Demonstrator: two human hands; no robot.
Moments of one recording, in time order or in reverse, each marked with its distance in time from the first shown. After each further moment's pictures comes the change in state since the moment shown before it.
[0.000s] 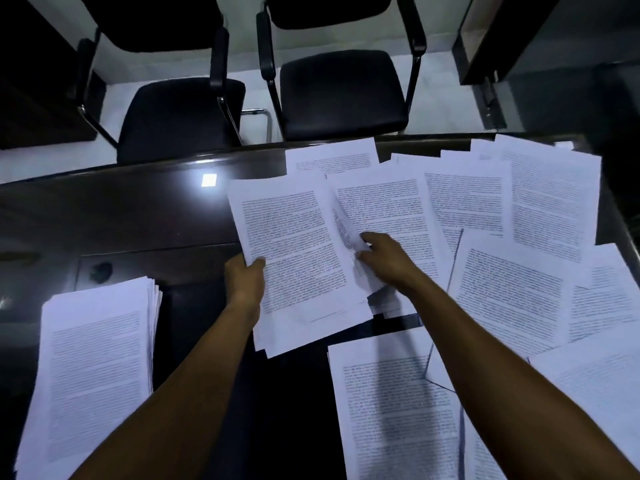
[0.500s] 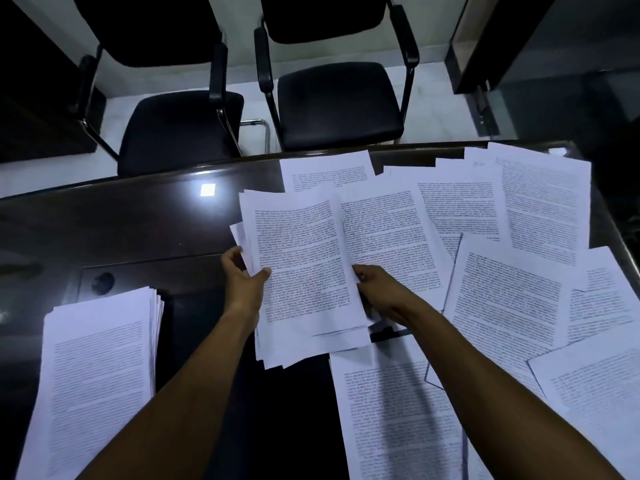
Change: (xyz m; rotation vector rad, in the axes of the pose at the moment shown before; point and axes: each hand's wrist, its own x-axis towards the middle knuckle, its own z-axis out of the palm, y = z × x) left_hand 0.000 0.003 -0.002 -0.095 -0.088 0.024; right_hand -0.043 -0.005 0.020 0.490 -0.236 0.092
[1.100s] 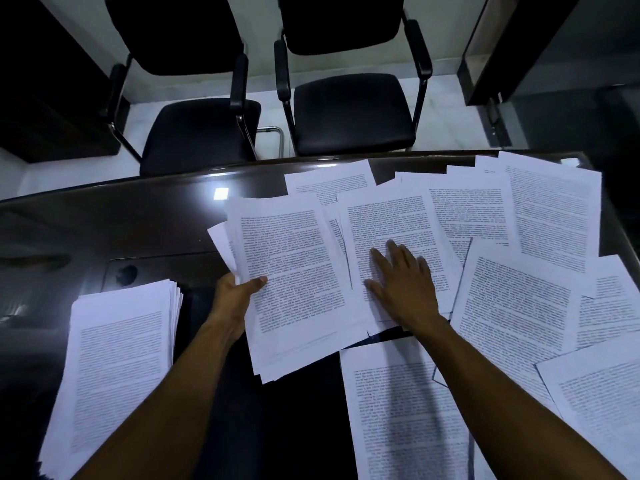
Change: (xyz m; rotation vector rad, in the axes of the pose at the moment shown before) left_hand -0.017 0.005 -0.057 -0.069 -0.087 -0.076; right_hand -0.003 0.031 -0.010 -1.232 0.478 -0.218
